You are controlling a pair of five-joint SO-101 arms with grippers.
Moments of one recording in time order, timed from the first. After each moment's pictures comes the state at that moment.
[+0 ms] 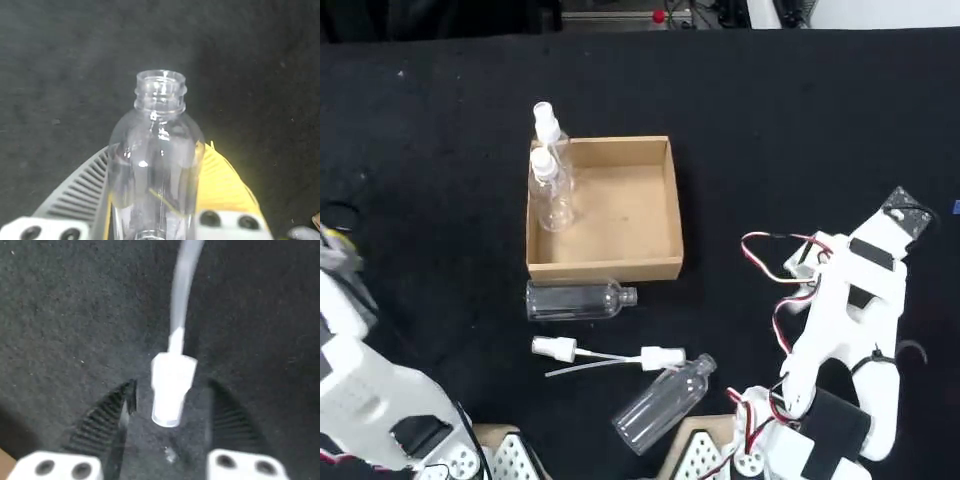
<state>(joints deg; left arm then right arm) -48.6 9.0 3.4 77.7 -5.8 28.7 -16.9 48.7 52.0 -20.5</state>
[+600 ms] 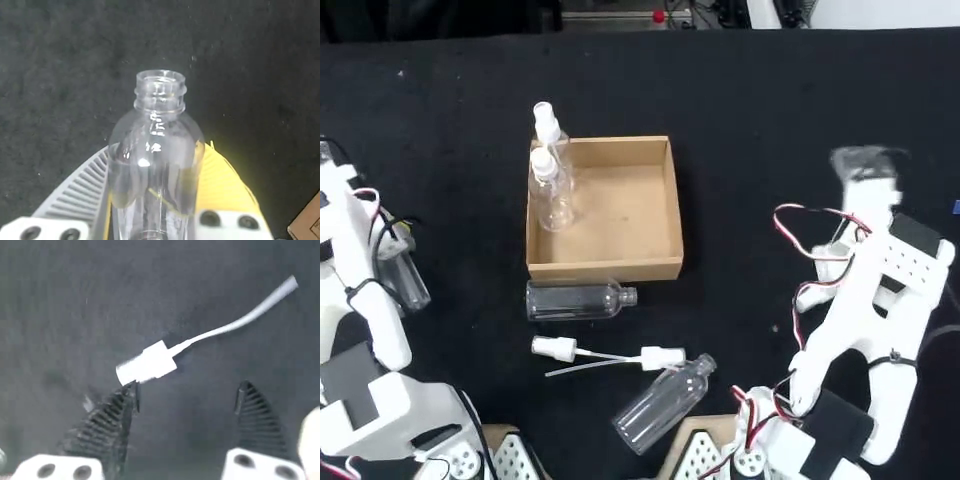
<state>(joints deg) -36.3 -4.4 22.8 63.0 -0.4 33.1 -16.9 32.7 69.8 47.9</state>
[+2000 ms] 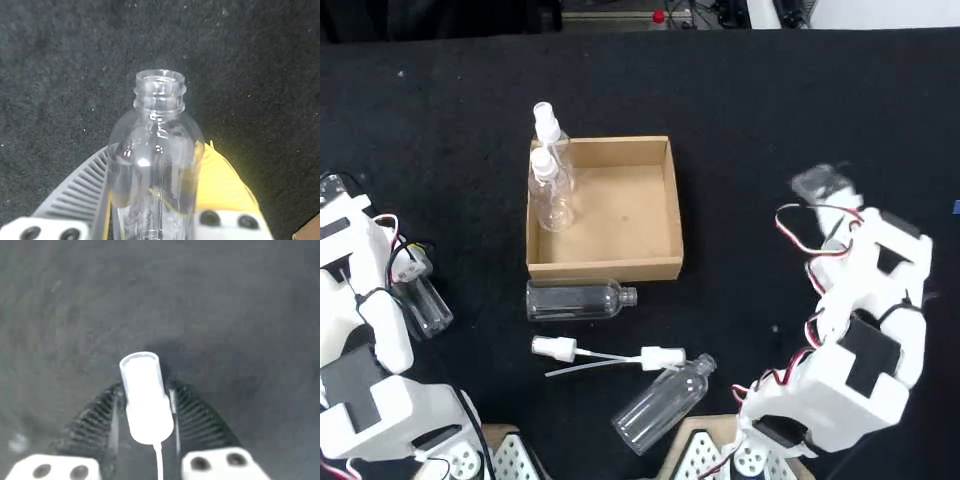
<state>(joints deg) -35.9 -5.1 34.9 55.6 7.3 33.8 7.3 28.4 54.8 47.7</state>
